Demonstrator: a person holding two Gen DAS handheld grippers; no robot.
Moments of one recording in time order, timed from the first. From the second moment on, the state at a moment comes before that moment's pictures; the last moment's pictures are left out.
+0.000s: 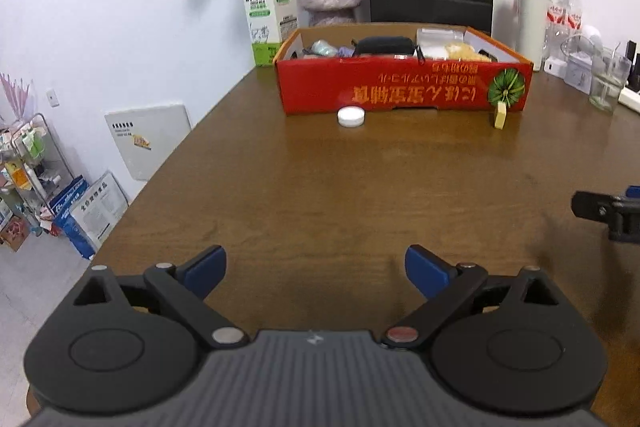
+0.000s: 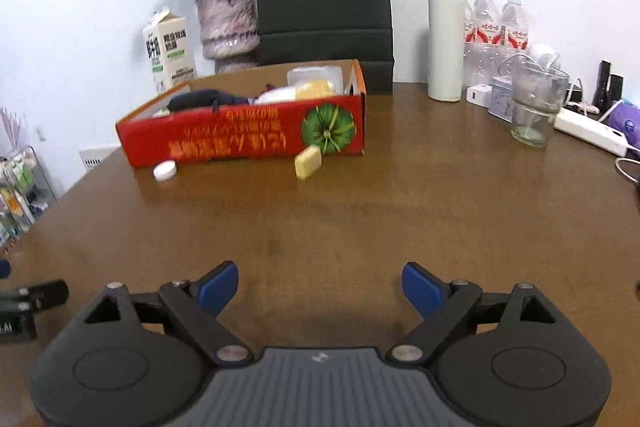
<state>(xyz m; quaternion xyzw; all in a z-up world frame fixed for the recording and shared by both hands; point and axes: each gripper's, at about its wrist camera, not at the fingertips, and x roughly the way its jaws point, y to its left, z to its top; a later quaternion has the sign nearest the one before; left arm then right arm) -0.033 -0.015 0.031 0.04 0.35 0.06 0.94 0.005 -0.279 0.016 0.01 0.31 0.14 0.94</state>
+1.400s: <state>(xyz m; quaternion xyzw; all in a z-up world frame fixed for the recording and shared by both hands) 0.175 -0.002 0.012 -0.01 0.36 -0.02 0.93 0.156 -0.230 0.013 0.01 0.32 0.16 0.93</state>
